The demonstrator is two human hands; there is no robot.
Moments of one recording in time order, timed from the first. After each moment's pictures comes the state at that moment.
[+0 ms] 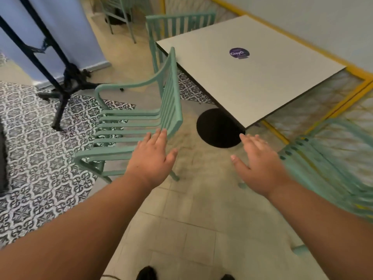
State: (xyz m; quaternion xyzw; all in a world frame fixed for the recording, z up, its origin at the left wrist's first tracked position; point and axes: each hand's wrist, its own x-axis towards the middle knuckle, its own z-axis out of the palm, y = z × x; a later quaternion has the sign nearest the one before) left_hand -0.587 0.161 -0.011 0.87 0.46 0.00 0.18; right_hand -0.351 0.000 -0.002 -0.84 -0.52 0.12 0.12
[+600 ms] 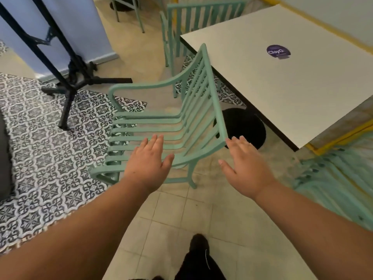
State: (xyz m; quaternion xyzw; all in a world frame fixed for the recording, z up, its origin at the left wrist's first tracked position) left_hand -0.661 0.333 -0.066 0.86 0.48 -0.04 0.19; right_hand -0.432 0.192 -0.054 -0.80 -0.56 0.16 0.11
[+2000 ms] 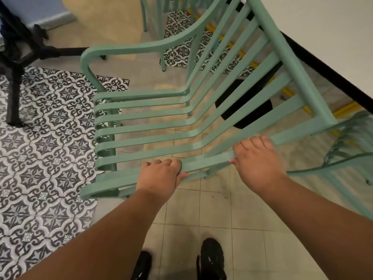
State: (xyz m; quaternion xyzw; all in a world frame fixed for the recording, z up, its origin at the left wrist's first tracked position) left_hand -0.730 0.467 -0.314 0.94 0.30 -0.12 0.12; right_hand -0.510 0.321 -0.249 -0.81 -0.57 -0.07 -0.13
